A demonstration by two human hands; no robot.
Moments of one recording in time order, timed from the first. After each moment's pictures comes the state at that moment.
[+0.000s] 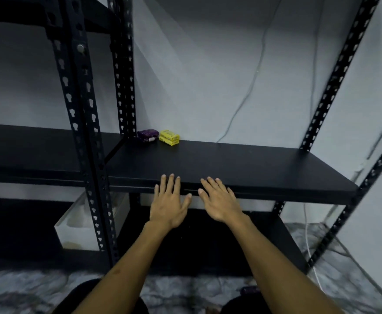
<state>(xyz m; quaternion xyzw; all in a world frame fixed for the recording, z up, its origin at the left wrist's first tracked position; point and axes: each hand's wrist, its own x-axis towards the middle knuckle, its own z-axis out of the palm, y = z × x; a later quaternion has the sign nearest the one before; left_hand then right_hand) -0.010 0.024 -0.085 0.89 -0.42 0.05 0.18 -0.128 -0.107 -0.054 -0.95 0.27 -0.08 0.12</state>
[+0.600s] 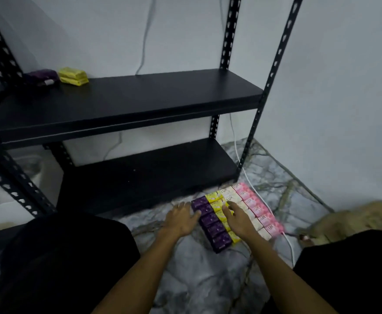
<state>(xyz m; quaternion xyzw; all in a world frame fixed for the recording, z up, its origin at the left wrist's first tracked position) -0.247 -0.002 -0.263 0.80 -0.53 -0.26 0.10 -0.435 -0.080 -0.266 -0.70 0.55 -0.14 0.42</state>
